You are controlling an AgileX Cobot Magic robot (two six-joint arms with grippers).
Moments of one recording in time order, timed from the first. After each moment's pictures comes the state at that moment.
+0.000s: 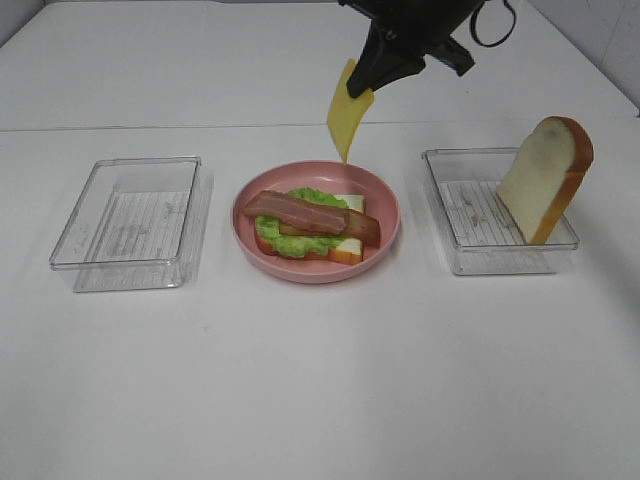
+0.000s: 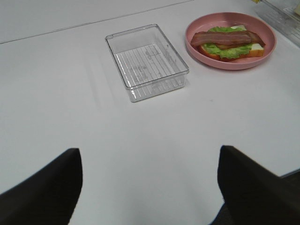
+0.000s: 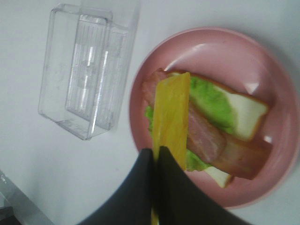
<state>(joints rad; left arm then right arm) -0.29 0.00 -0.50 0.01 1.06 0.00 0.28 2.20 -2.03 0.64 1.16 -0.12</state>
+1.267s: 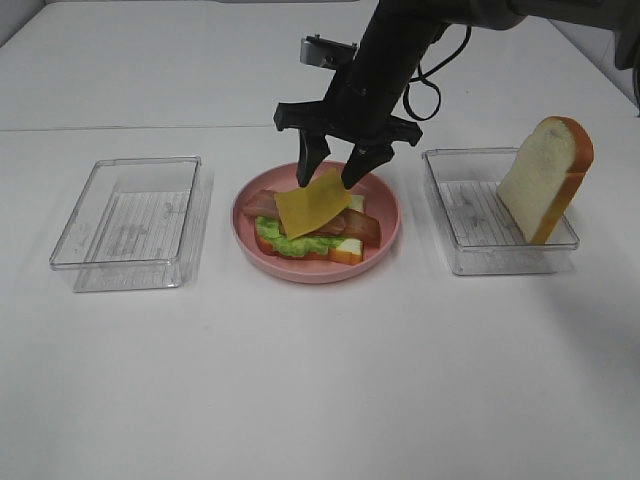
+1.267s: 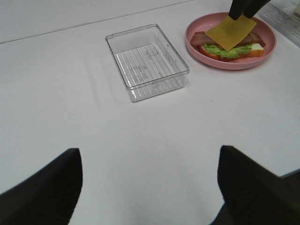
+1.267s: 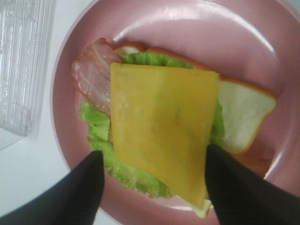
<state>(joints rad) -0.29 0.00 -0.50 0.01 1.06 0.00 0.44 2.35 -2.02 0.35 1.07 0.05</state>
